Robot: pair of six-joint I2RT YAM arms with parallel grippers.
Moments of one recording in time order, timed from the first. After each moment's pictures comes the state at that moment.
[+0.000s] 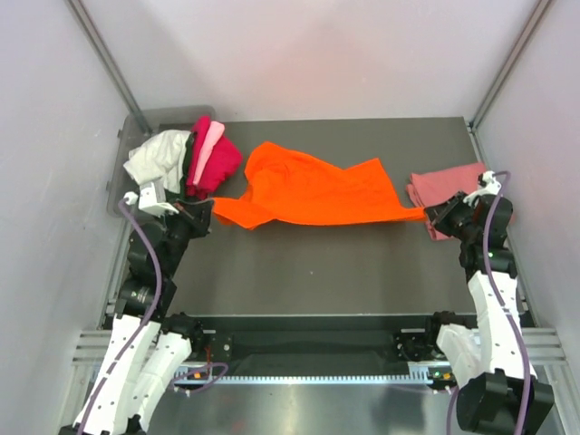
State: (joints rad) left arm -0.21 0.53 0.66 -0.18 0.00 -0.55; right arm -0.20 0.80 0.66 -0.31 -0.32 0.49
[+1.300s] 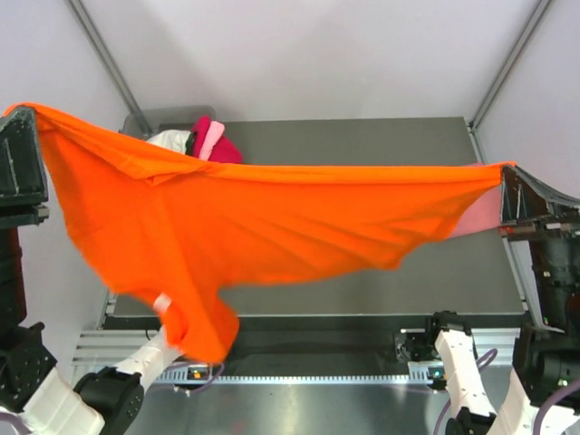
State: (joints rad) left arm -0.22 0.92 2.19 -0.45 -0.01 -0.50; right arm -0.20 0.55 1.49 -0.49 -0.28 0.47
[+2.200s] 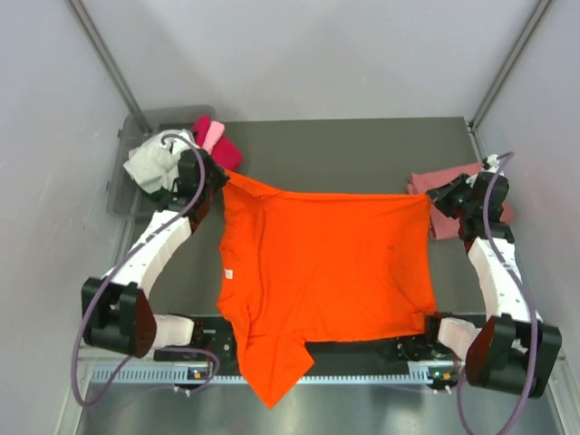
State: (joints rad) left arm -0.22 1.28 1.00 -0.12 -0.24 -0.65; right arm -0.20 1.04 0.76 -0.19 -0.25 0.62
